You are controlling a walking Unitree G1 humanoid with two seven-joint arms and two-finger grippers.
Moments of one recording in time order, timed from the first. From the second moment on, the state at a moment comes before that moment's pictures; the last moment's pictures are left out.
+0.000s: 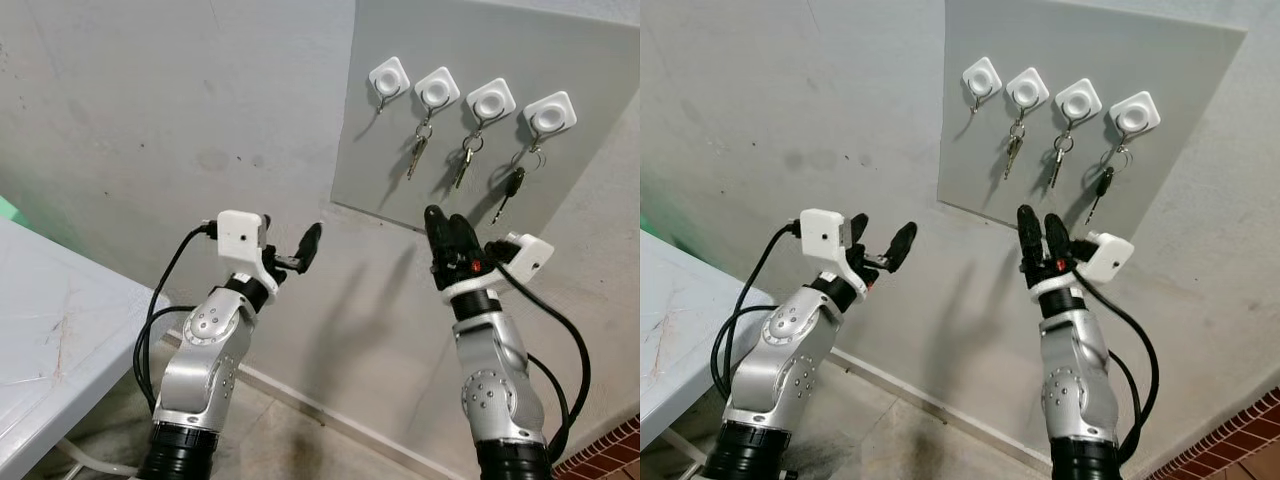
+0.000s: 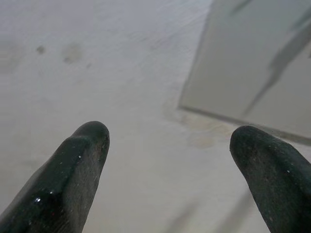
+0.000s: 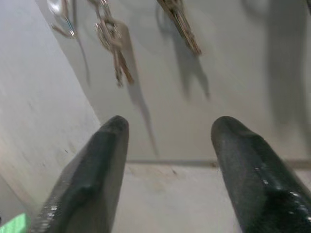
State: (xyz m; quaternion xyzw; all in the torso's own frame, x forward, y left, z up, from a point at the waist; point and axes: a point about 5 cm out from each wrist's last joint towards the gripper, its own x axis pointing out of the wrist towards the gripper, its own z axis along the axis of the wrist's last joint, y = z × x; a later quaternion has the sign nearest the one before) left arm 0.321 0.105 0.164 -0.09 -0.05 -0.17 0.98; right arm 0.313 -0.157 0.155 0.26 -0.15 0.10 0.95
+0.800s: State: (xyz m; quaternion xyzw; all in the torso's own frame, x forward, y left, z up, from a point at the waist) left arm 0.310 0.126 0.087 -0.04 0.00 -0.11 0.99; right arm 0.289 -0.170 0.076 0.19 -0.03 0.06 0.98
